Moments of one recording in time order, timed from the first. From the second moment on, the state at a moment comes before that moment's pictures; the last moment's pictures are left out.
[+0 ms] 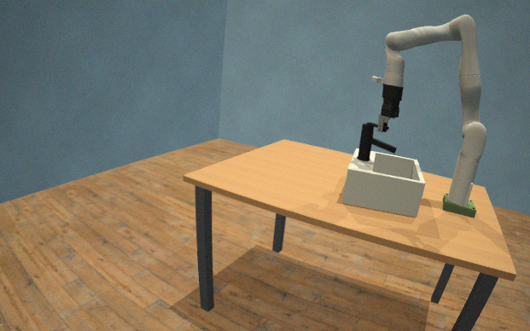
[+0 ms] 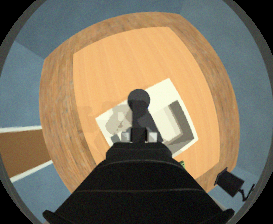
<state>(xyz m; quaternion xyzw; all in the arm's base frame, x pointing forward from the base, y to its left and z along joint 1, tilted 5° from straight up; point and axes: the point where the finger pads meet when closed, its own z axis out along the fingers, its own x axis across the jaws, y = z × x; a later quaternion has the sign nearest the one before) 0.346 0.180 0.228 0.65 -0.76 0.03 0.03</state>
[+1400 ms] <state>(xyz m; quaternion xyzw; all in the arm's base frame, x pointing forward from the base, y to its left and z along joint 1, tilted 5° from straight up) 0.345 0.178 0.228 0.66 -0.75 0.03 0.03</state>
